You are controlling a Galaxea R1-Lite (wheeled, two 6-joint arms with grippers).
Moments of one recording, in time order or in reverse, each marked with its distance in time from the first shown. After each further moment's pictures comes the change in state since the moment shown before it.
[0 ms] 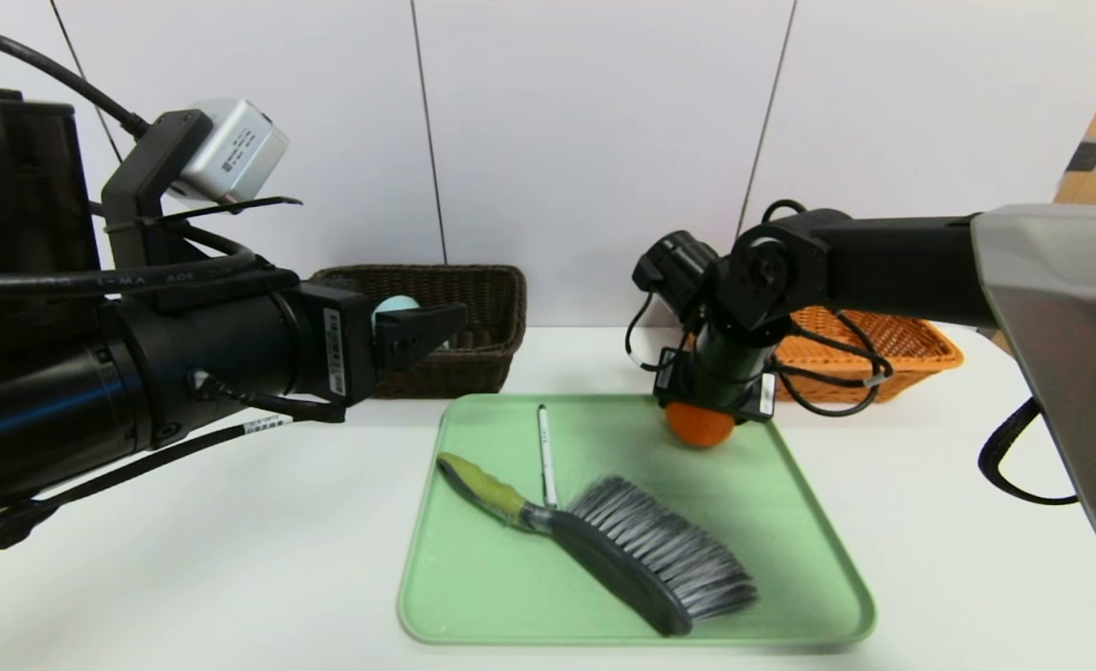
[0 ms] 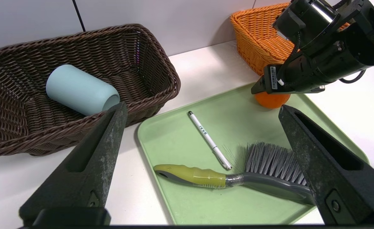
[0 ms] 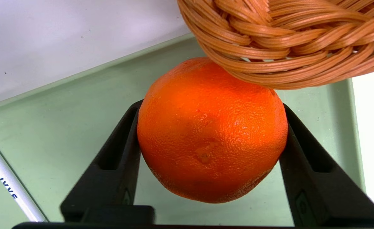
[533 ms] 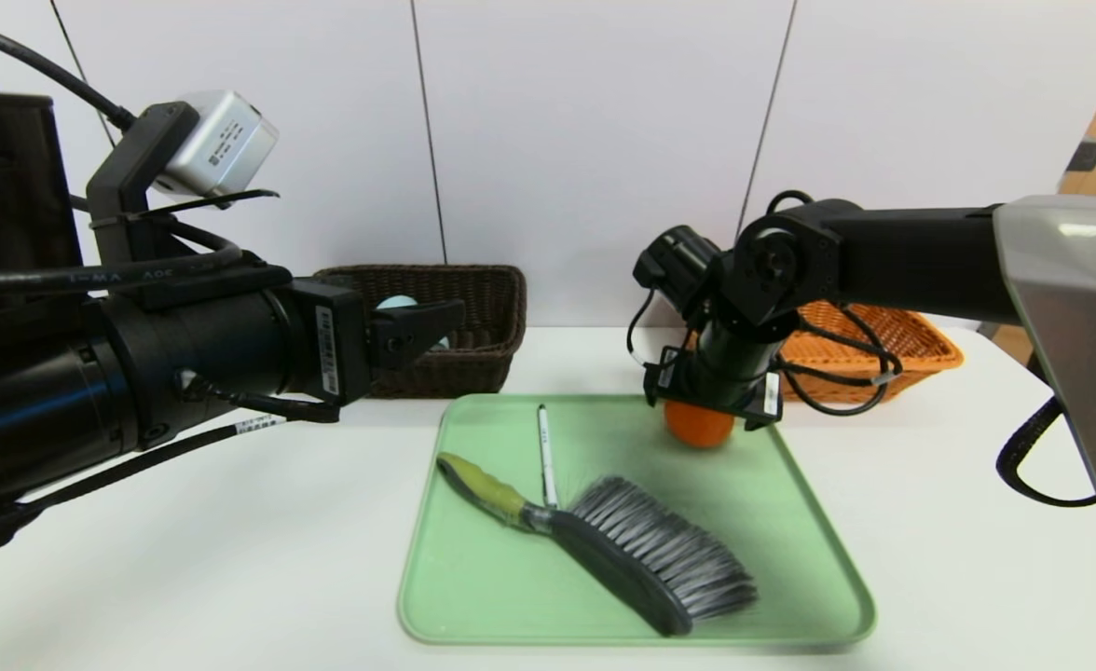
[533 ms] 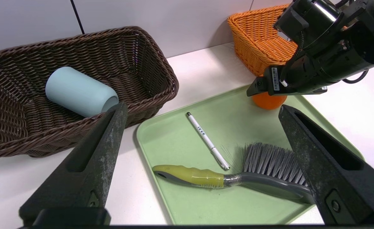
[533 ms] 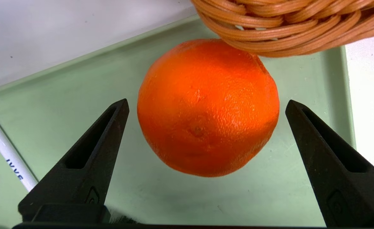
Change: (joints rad) left arm -0.004 -0.012 0.000 0.002 -0.003 0.001; right arm 0.013 -0.023 0.000 0.031 0.012 0.010
